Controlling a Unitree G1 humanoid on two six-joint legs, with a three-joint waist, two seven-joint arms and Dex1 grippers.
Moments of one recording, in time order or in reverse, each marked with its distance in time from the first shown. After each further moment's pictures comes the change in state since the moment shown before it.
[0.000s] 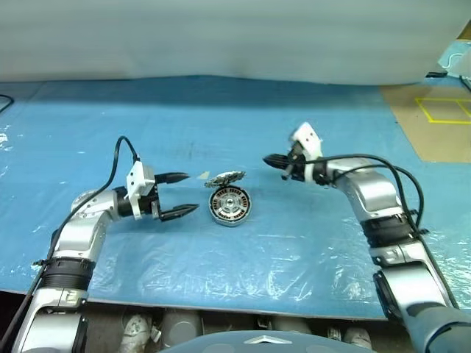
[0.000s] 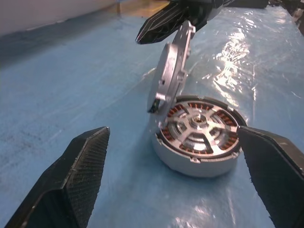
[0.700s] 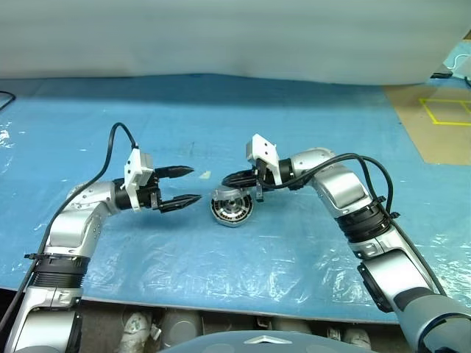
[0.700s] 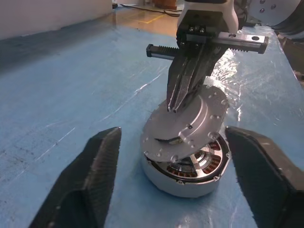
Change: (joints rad) left arm 0.014 0.059 0.012 -0.162 -0.093 0.208 0.017; right arm -0.022 0.008 0.206 -0.091 -0.031 -0.047 0.268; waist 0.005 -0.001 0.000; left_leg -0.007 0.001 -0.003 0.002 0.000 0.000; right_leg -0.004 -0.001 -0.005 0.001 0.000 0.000
